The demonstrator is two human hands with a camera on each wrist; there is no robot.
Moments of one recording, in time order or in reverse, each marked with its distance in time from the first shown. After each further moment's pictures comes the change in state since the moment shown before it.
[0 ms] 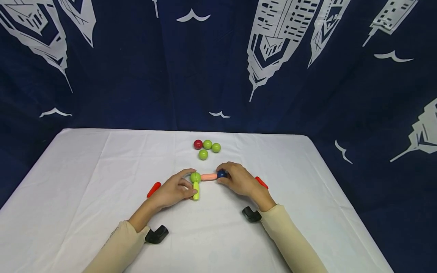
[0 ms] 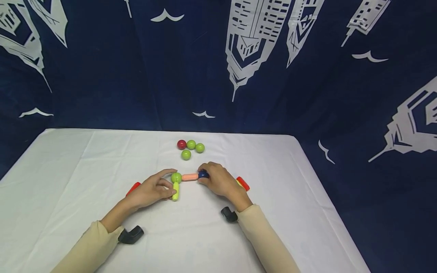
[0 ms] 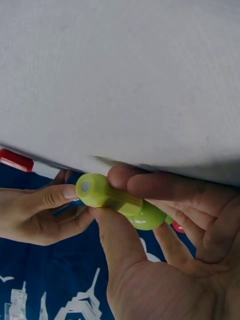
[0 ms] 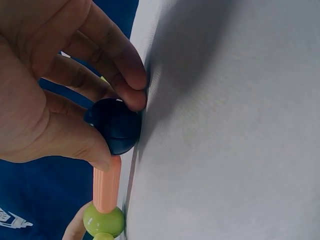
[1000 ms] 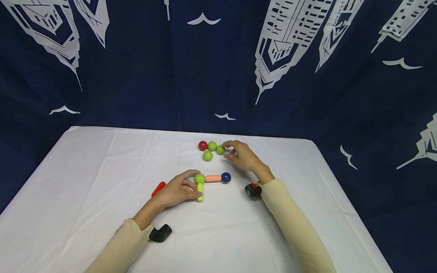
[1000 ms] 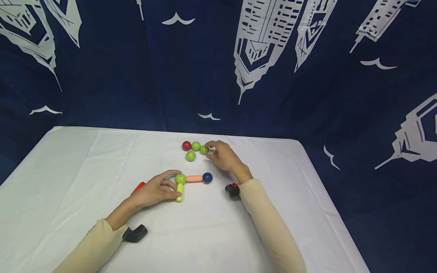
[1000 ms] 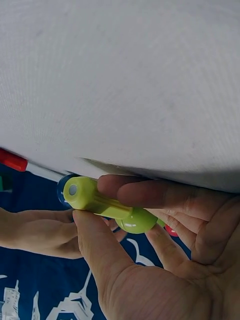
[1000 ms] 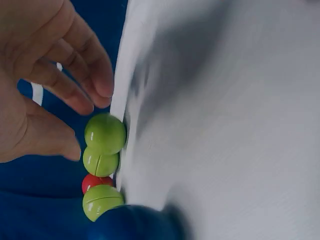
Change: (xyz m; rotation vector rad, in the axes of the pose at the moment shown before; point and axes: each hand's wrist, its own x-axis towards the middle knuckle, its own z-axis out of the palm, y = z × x) left_hand -0.004 0.000 -0.005 -0.038 -0.004 -0.036; right_hand 0.064 0.028 -0.030 0.044 0.039 0.024
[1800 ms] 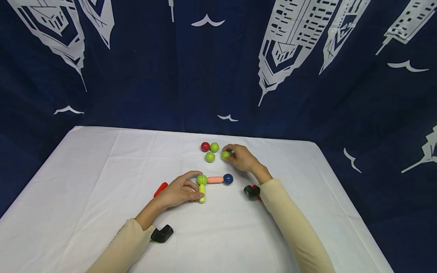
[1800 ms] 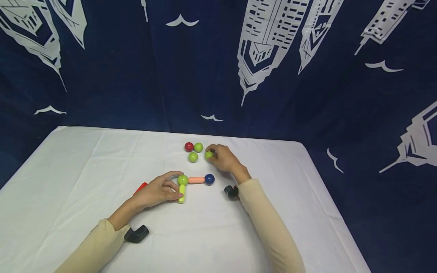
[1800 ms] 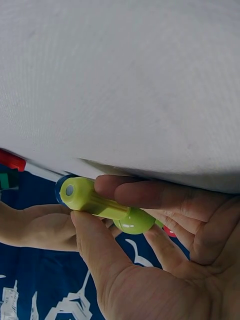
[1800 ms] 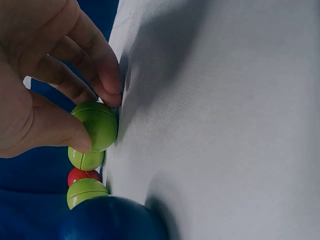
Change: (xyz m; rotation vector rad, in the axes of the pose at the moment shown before) left_hand -0.001 0.000 -0.001 0.012 -0.002 -0.001; right_hand 0.012 0.002 0.009 -0.015 -0.086 0.099
